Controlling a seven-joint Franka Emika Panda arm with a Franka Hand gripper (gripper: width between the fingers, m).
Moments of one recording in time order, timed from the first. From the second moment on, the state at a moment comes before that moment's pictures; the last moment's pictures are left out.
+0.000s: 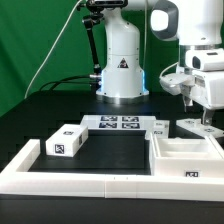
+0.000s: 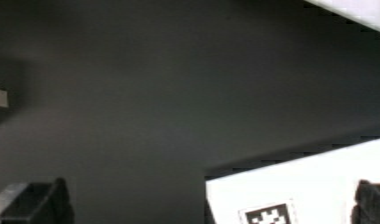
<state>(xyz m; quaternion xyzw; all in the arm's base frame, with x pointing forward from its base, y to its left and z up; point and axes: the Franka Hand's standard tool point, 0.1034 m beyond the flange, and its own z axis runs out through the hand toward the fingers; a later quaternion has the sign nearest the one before) 0.418 0.157 0.049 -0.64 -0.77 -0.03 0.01</state>
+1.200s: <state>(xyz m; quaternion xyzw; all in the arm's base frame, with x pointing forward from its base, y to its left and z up) 0.376 0.171 0.031 -0.57 -0.82 -0.05 0.02</state>
